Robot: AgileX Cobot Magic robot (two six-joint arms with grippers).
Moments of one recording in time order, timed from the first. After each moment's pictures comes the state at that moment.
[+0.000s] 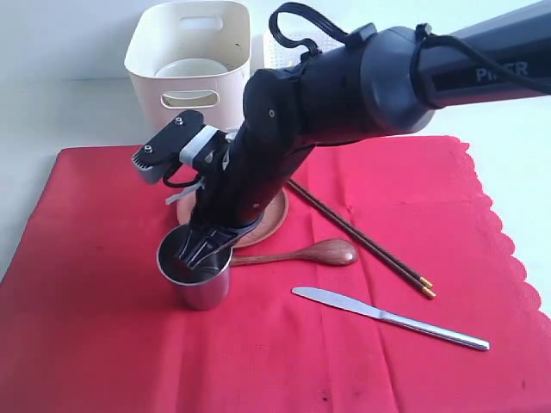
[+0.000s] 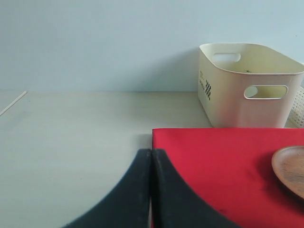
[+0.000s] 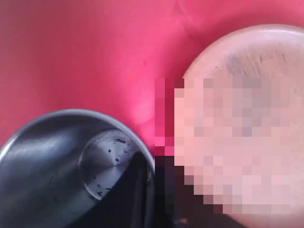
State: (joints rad) left arm -0.03 0.01 0.00 0.07 0.21 -0.06; right arm 0.95 2.00 -1.30 0.29 0.55 -0.46
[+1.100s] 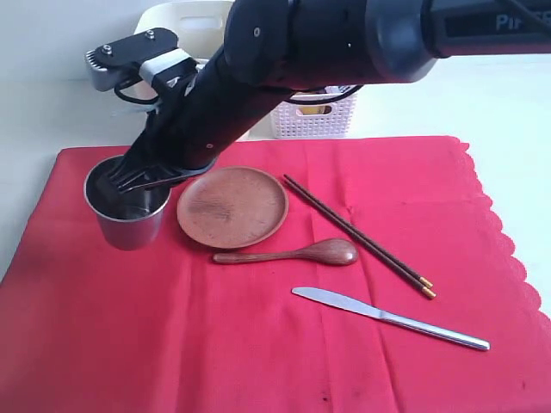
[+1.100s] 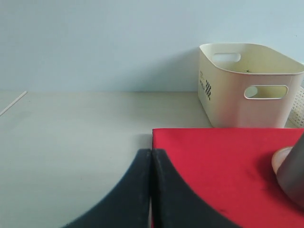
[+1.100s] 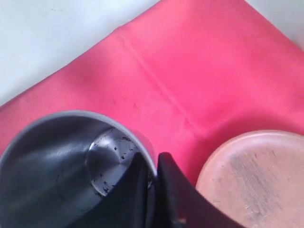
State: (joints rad) left arm -0.03 0.01 0.00 0.07 0.21 -0.06; right arm 0.95 1.98 -1.45 0.52 0.53 -0.46
